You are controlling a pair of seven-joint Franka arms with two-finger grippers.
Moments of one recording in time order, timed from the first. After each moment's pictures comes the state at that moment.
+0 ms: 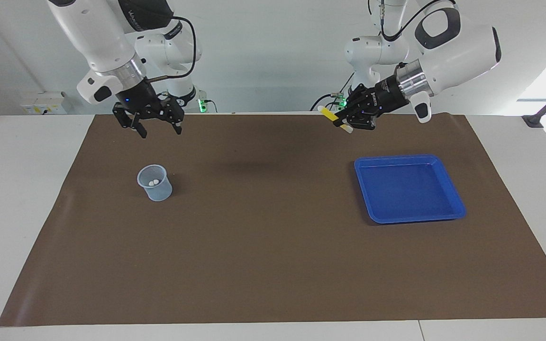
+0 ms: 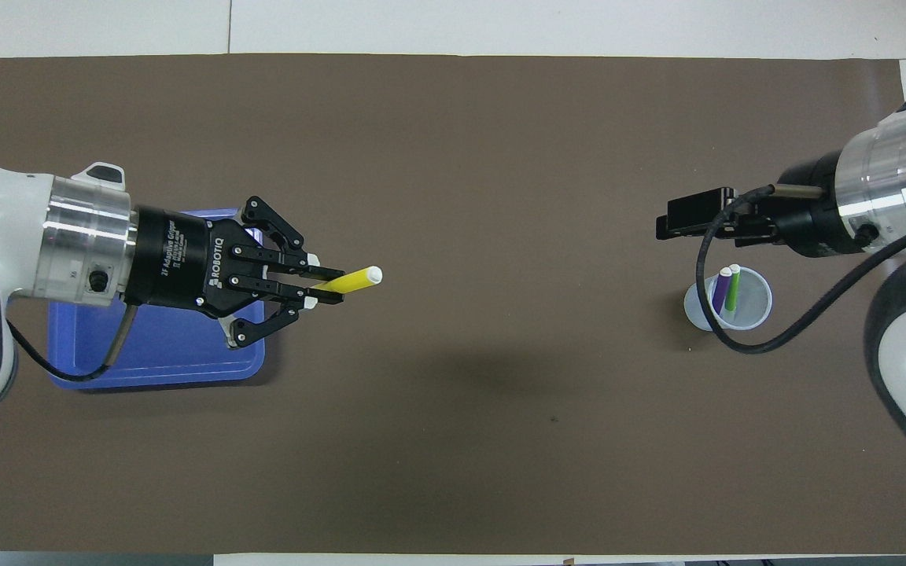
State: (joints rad) left arm -0.13 -0.11 -0.16 -1.91 -0.96 1.79 -1.59; right arm 0.01 -0.04 0.15 -1.67 0.34 1.75 0.18
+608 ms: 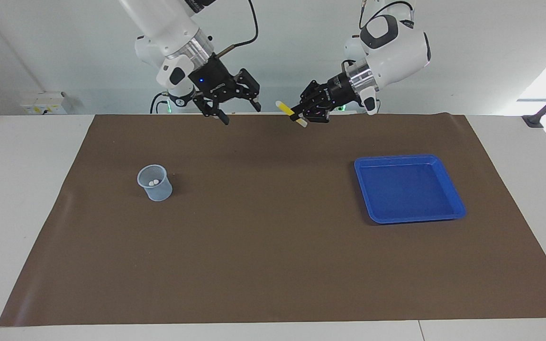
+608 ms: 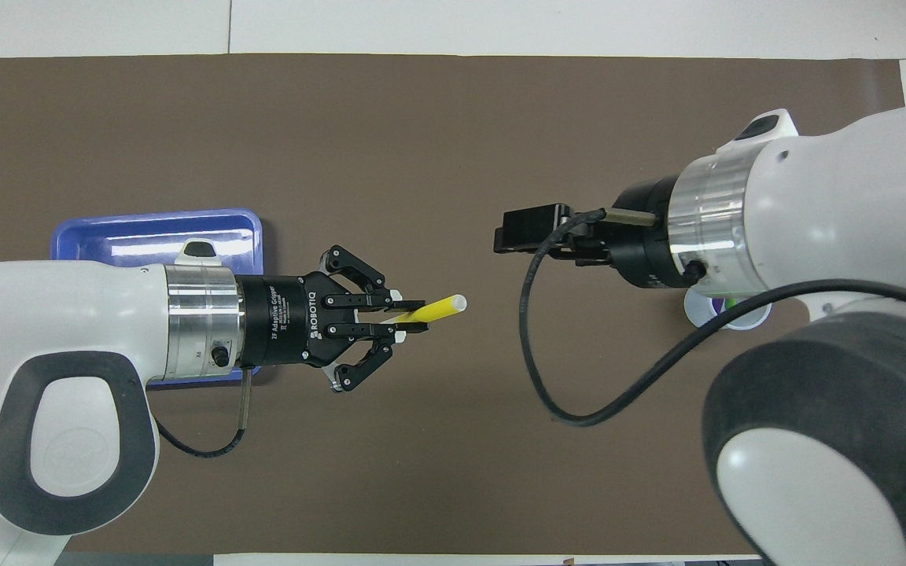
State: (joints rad) left arm -0.32 -0.22 -0.16 -2.12 -1.11 2.13 -1.61; right arm 0.01 -0.04 0.37 -1.68 0.49 1.92 0.38
